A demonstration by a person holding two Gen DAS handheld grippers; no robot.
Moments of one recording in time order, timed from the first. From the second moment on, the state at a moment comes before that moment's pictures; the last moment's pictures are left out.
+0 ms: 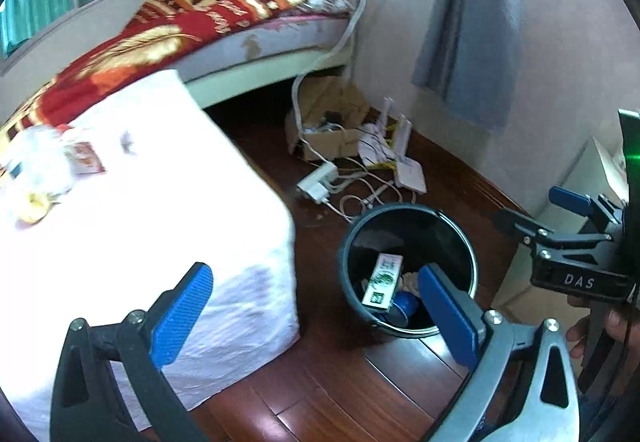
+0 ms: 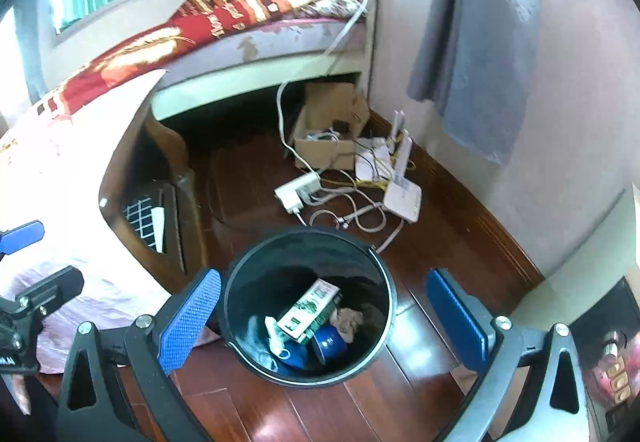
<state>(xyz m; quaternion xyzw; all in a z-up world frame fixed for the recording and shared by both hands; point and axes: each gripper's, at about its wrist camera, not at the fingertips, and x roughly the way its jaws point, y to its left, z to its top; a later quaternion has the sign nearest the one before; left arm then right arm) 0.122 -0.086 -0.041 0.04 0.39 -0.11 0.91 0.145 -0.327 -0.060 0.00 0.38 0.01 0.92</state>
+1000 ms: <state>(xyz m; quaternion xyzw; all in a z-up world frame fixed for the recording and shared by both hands) 0.120 0.136 -0.025 -0.07 0.34 0.07 0.94 0.180 -0.124 -0.014 -0.07 0.33 0.18 0.93</state>
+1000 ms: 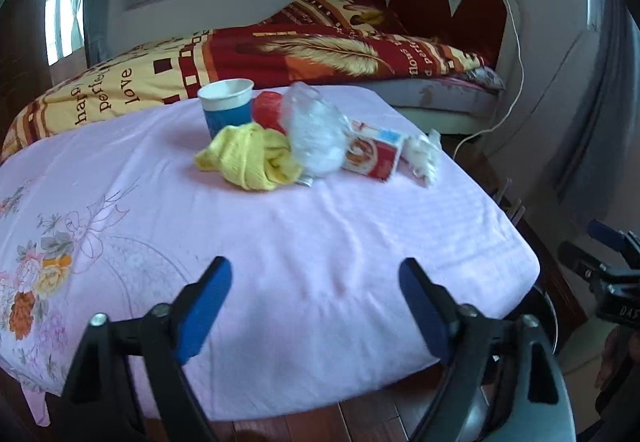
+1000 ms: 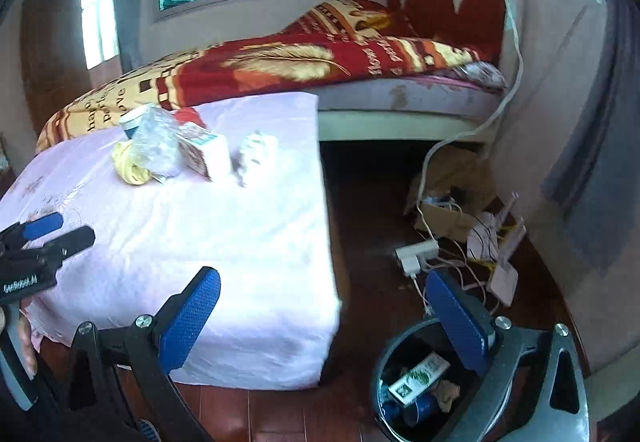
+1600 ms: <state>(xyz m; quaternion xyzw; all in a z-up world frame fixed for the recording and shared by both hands) 0.197 0.155 -0.020 -0.06 0.33 0.05 0.94 0.292 -0.042 -0.029 -0.09 0.36 0.24 0.90</state>
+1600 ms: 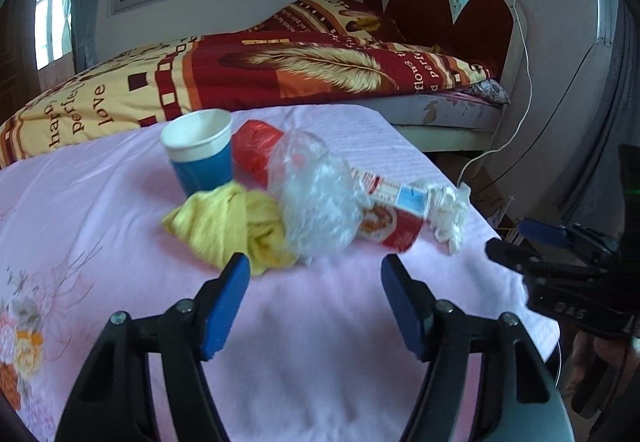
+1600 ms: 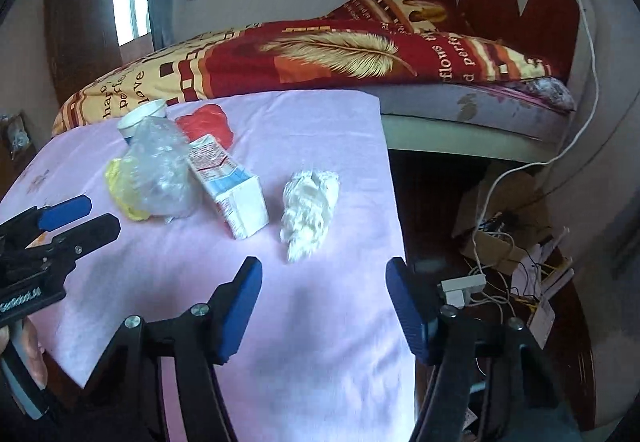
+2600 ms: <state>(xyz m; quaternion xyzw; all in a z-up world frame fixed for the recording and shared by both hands) 0.200 0.160 -0.007 -0.05 0.30 0.02 0.95 0.307 -0.032 -0.026 -0.08 0.35 0.28 0.89</state>
